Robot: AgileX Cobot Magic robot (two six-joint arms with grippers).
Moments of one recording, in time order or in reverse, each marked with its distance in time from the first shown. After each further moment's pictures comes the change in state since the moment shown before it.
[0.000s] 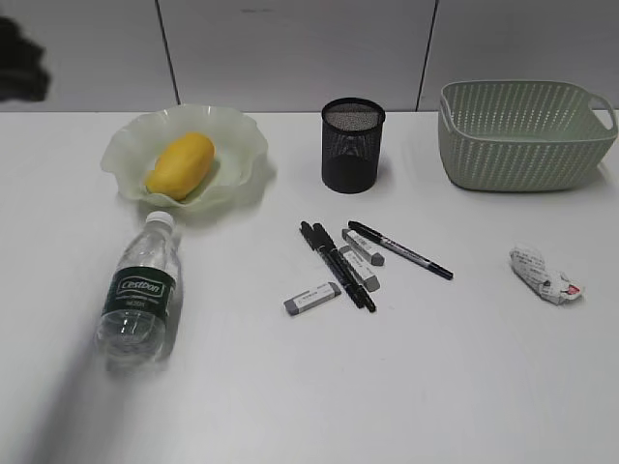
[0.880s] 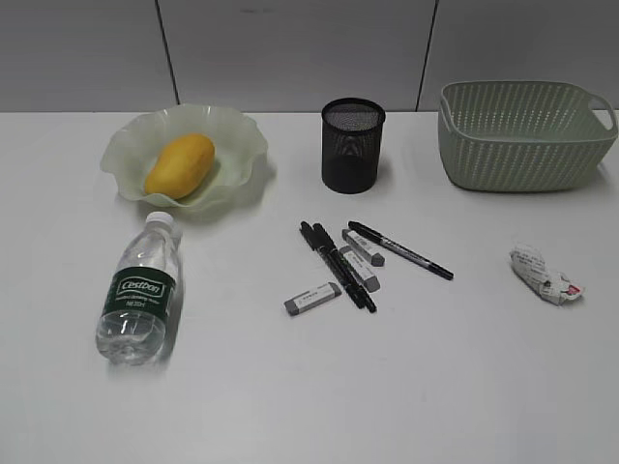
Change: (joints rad) left arm -0.001 -1.222 0.468 -0.008 0.429 0.052; right arm 0.000 0.445 -0.040 0.203 -0.233 -0.256
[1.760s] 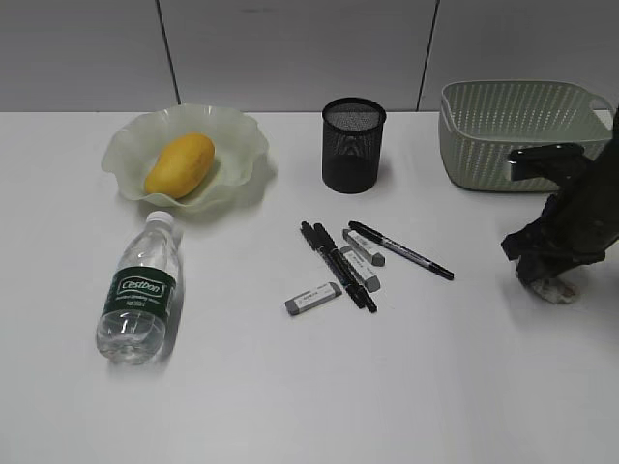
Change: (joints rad) left arm 0.000 0.000 0.000 -0.003 -0.008 0.003; right arm 0.001 1.521 -0.486 -0.073 -0.309 -0.098
